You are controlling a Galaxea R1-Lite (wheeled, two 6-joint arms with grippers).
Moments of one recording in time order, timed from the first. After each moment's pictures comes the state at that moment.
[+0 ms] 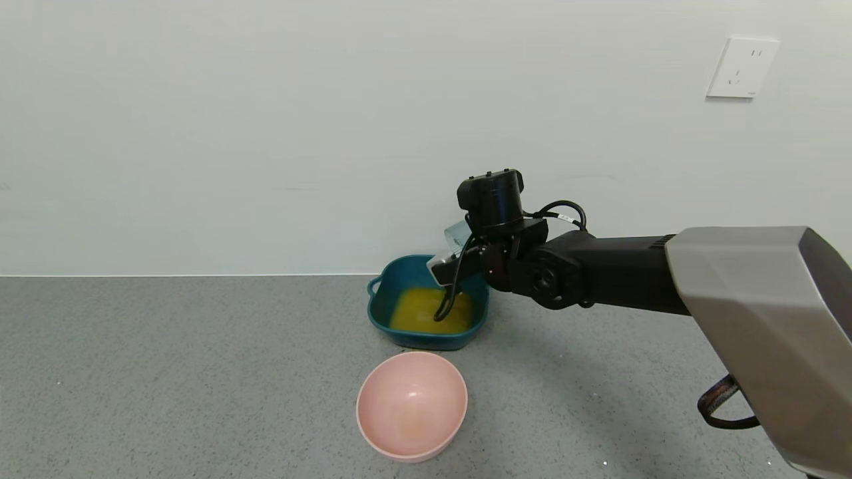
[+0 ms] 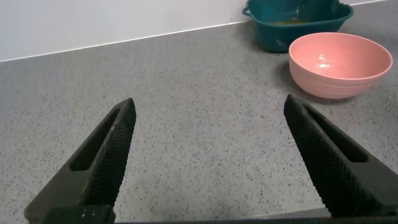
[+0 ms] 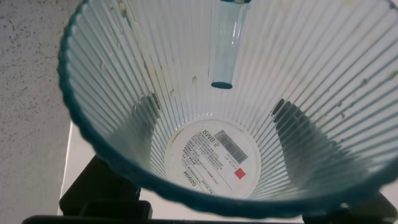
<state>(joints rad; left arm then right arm) 0.00 0.00 0.00 0.00 -0.05 0.09 0.66 2.38 -1.97 -0.10 -0.66 -1.82</state>
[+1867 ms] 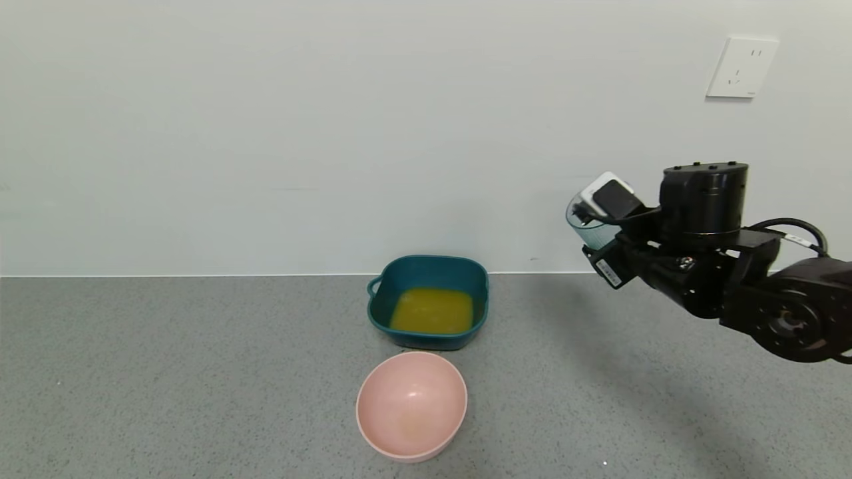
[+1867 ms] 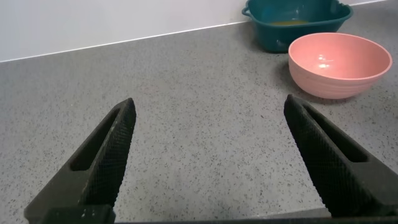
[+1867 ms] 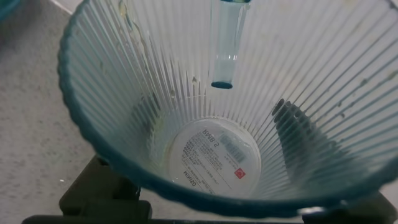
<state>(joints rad) 0.00 0.00 0.00 0.00 -0.05 0.09 0.42 1.84 -1.09 -0.50 -0.47 -0.60</state>
